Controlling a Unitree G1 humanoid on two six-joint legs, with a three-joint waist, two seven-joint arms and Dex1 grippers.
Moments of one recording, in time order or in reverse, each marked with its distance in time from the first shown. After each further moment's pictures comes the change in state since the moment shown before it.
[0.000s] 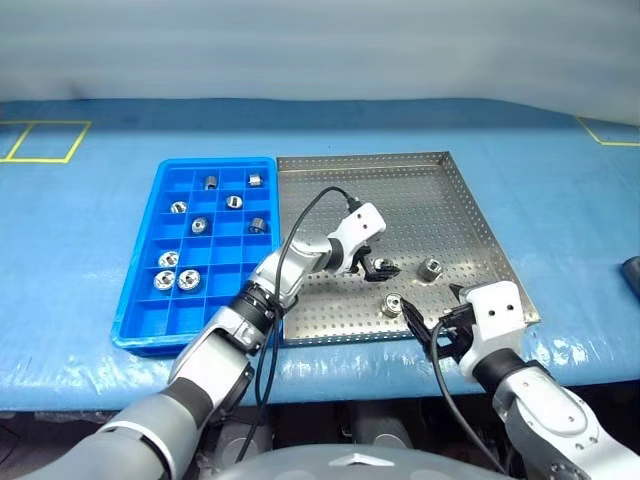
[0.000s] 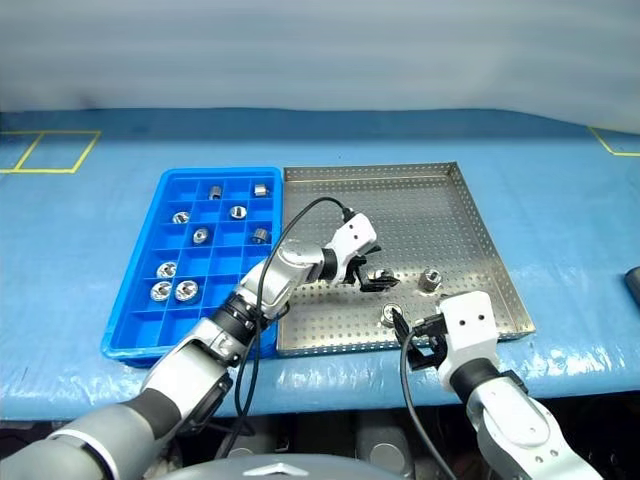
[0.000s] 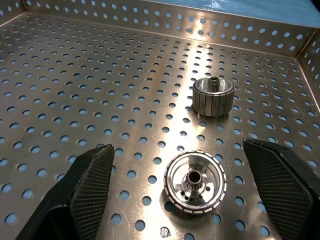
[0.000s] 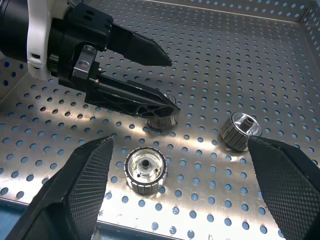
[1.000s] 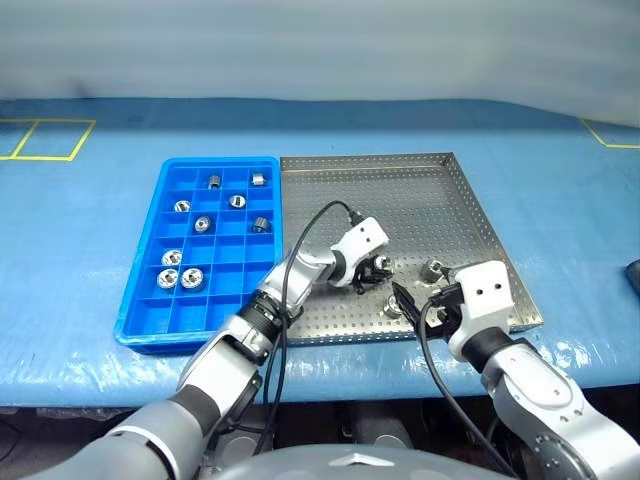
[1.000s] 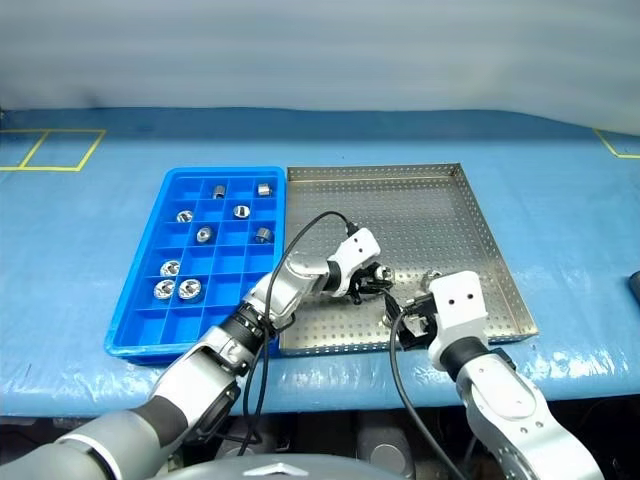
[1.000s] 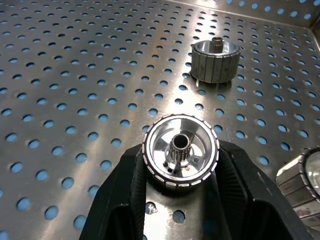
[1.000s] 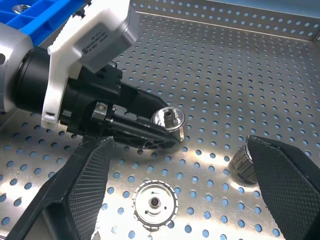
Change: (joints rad) left arm 0.036 -0.055 0.058 0.038 0.056 0.005 0.029; right arm -0.145 0.061 0.029 0.017 -0.046 0.099 0.042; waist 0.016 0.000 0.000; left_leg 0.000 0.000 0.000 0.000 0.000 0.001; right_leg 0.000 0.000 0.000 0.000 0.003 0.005
